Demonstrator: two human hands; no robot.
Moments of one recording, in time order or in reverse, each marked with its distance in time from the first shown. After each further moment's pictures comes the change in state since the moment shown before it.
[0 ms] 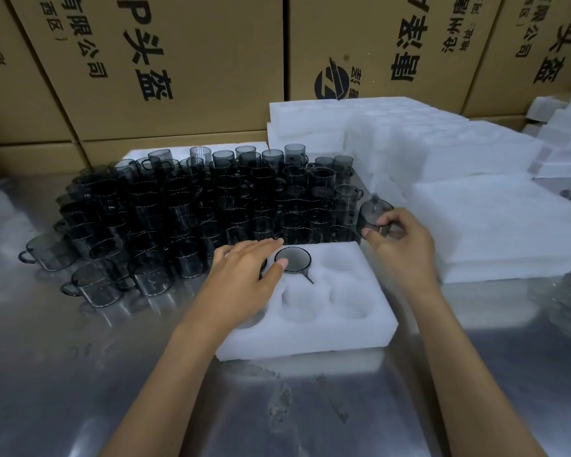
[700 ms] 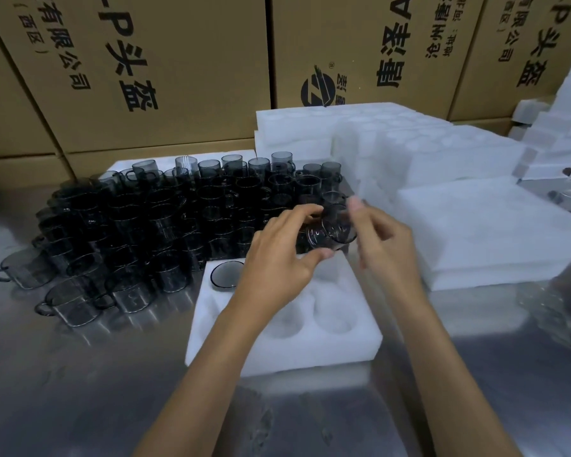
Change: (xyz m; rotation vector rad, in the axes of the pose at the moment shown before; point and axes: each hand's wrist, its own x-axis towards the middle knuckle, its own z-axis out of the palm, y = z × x) left_hand 0.044 0.067 0.016 -0.345 0.177 0.110; right_hand -0.018 -0.050 -0.007 0.348 -0.116 -0.028
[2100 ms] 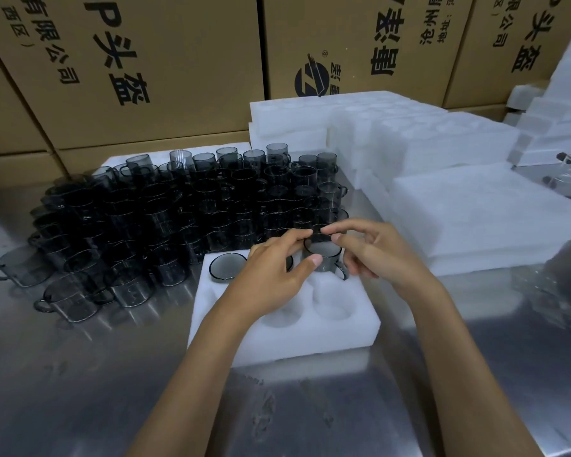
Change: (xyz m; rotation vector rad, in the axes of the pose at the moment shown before) left_hand -0.018 -0.021 -0.001 -0.061 -0.298 -0.180; right_hand 0.006 0.007 -0.020 -0.131 -0.411 0.220
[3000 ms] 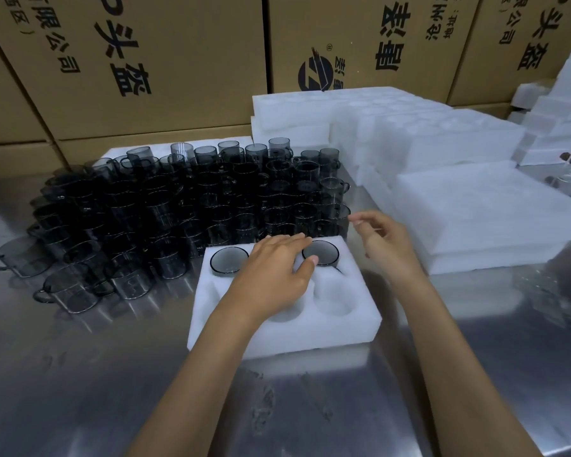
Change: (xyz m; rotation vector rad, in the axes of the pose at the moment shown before) left_hand -0.004 0.006 0.004 0.295 -0.017 -0.002; right_hand 0.018 0.029 0.004 -0.033 0.396 0.036
